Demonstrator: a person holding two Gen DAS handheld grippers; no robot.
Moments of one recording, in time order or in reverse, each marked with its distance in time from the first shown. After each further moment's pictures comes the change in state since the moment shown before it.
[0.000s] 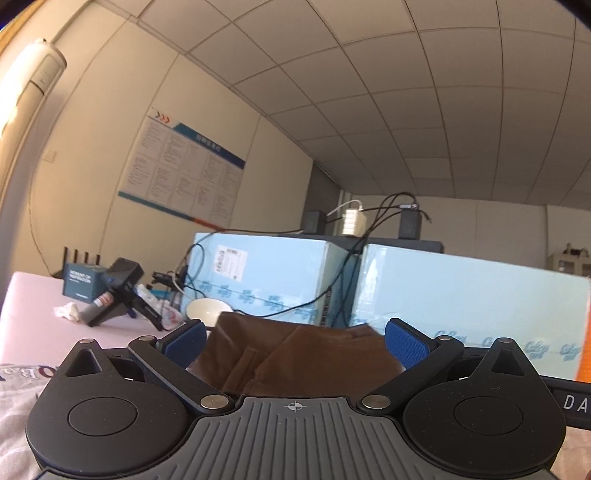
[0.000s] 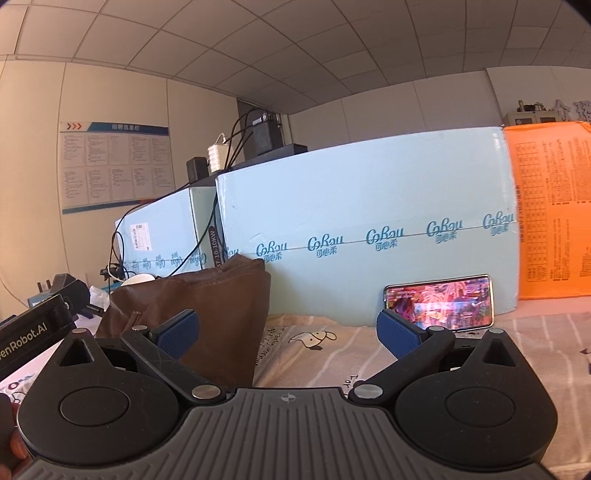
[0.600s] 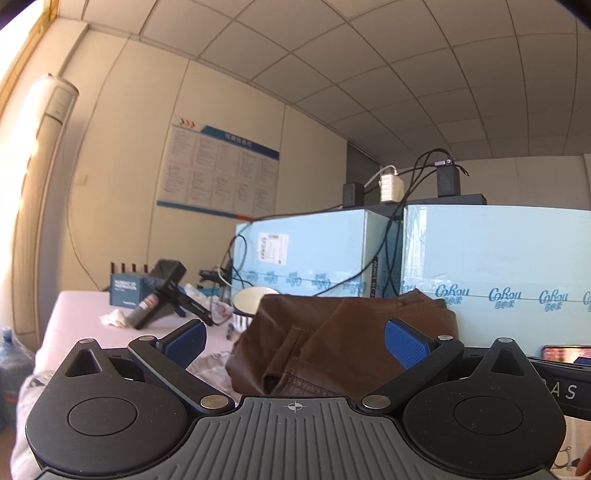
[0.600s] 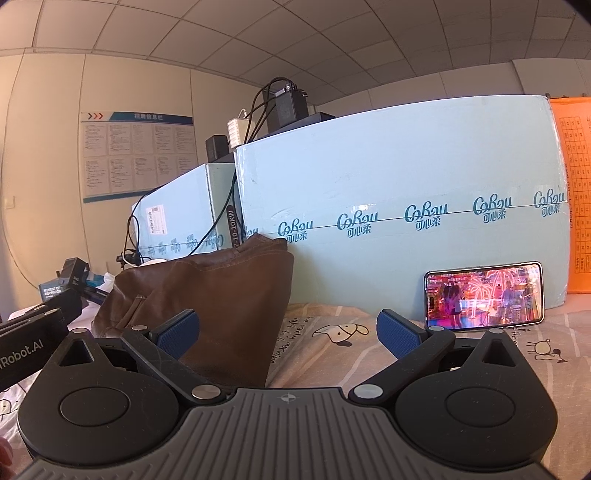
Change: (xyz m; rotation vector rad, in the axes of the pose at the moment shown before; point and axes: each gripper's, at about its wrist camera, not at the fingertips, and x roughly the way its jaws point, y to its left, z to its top) left arm 0.022 -0.012 -0.023 0.142 0.053 0.203; right arm 0.065 0.002 -0.024 -0.024 0.029 0.093
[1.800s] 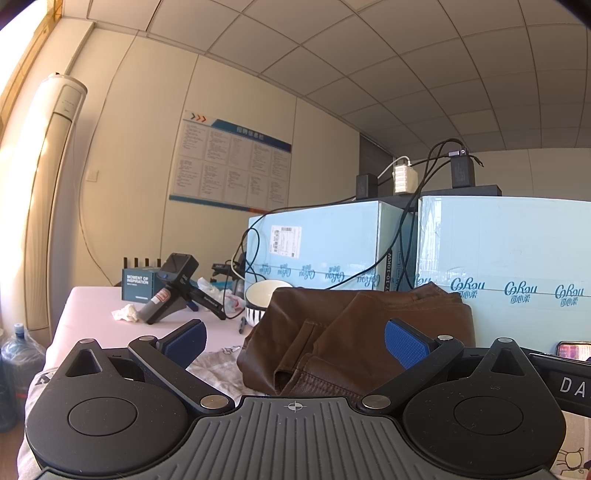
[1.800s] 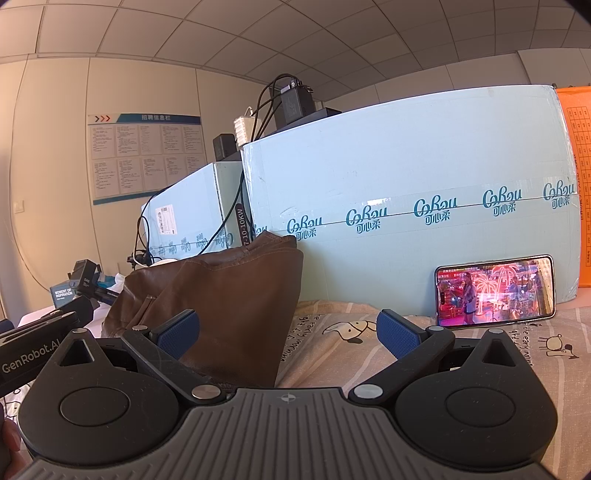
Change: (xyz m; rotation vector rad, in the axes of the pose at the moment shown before) left arm 0.006 -0.004 -0.001 0.020 0.010 0.068; right arm 0.002 -0.003 0.000 0.023 0.016 0.049
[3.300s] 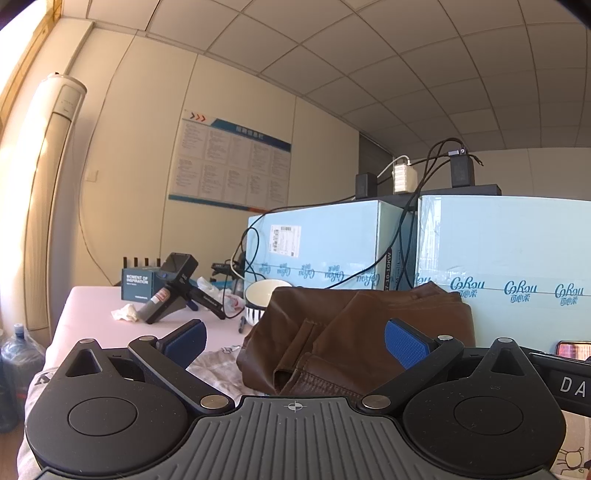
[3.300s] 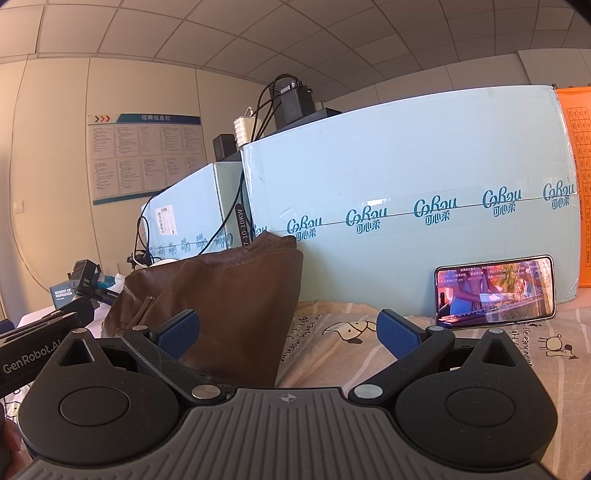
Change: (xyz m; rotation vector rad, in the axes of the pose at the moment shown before) left arm 0.001 -0.001 0.000 0.004 0.003 -0.004; right arm -0.002 0.001 0.000 0.000 -0.001 0.001
